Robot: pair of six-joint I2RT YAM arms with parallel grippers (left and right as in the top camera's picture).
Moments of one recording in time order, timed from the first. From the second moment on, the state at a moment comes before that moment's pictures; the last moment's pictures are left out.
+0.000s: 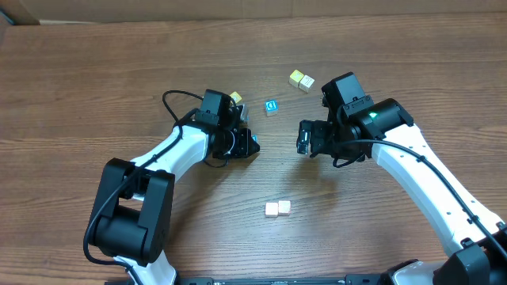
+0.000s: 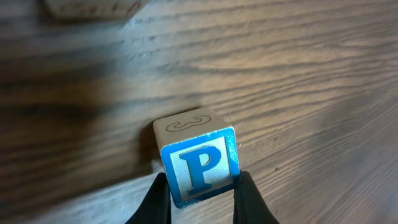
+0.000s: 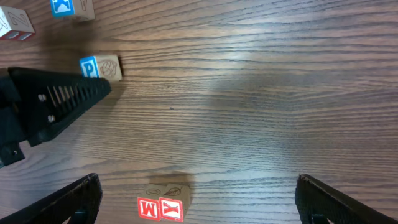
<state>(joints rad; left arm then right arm) -0.31 1.86 1.06 -0.43 0.44 -0.34 0.41 1.56 1.29 -1.02 -0.15 0.51</state>
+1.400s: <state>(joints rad) -0.51 1.51 1.10 -1.11 0.11 -0.52 0.41 1.56 1.29 -1.03 -0.15 0.49</state>
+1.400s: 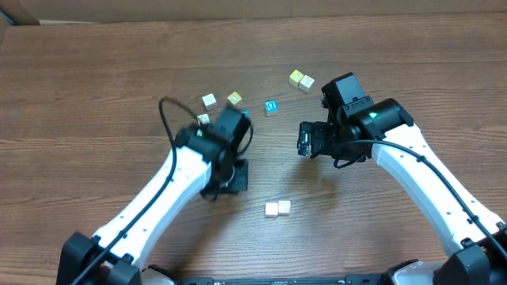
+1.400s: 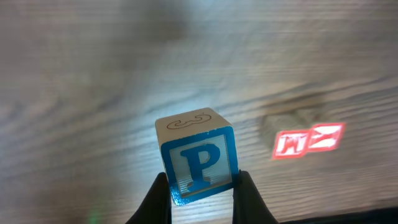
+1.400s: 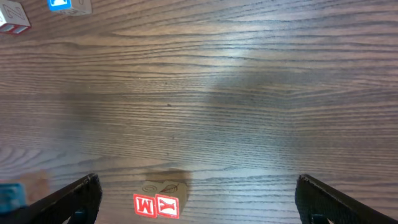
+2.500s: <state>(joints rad) -0.68 1.41 0.72 -0.64 0.20 -0.78 0.41 1.56 1.29 -1.04 -0.15 0.49</state>
